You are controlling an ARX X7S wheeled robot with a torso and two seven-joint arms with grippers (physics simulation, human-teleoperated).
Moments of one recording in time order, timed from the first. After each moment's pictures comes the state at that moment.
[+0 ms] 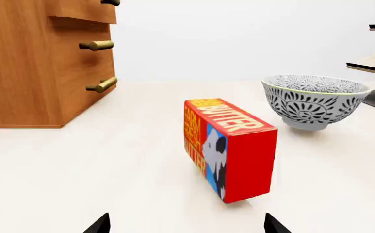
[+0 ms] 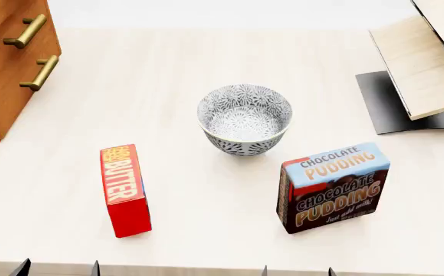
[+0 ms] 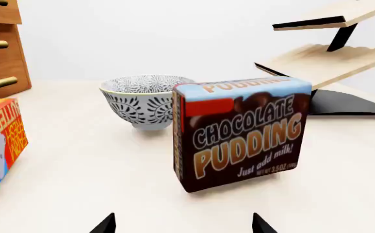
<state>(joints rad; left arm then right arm) 0.00 0.00 0.00 0.00 0.00 0.00 0.00 0.00 0.00 0.00 0.00 0.00 0.00 0.00</state>
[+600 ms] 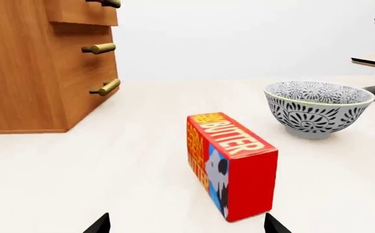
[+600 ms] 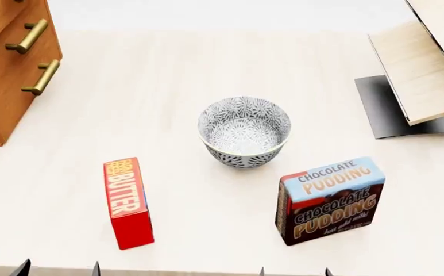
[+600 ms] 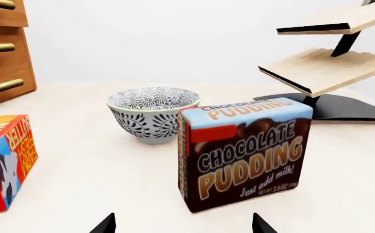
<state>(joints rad) -0.01 -0.06 0.07 -0.02 -0.03 -0.01 -0.08 0.00 0.06 -0.08 0.01 0.05 -0.01 0.06</state>
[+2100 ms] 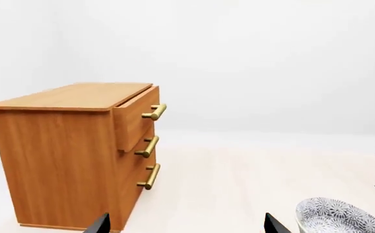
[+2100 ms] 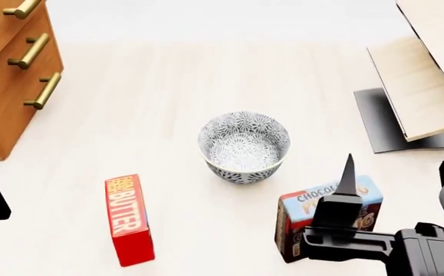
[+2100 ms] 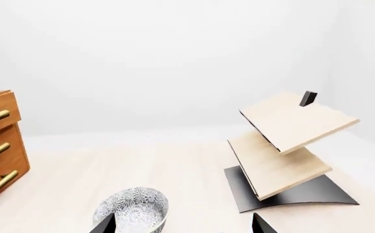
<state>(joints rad) -0.53 -0.29 -0.29 0.92 -0.70 -1.40 -0.40 0.49 0.40 0.47 -0.92 1.23 1.40 0.66</state>
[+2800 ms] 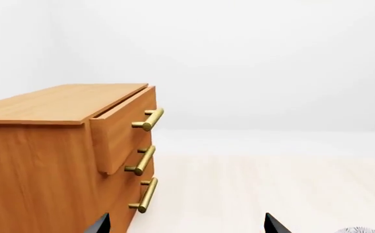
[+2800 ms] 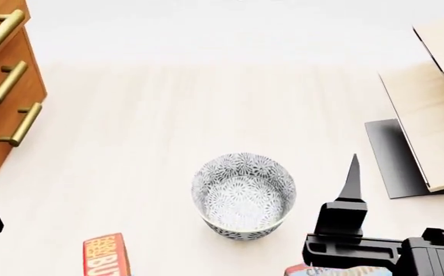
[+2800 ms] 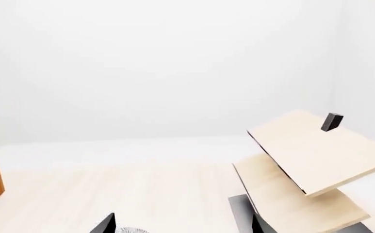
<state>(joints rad) -0.47 -0.33 -0.32 0.95 -0.76 -1.40 -0.43 0.48 0.46 0.50 -0.94 1.37 1.38 0.76</state>
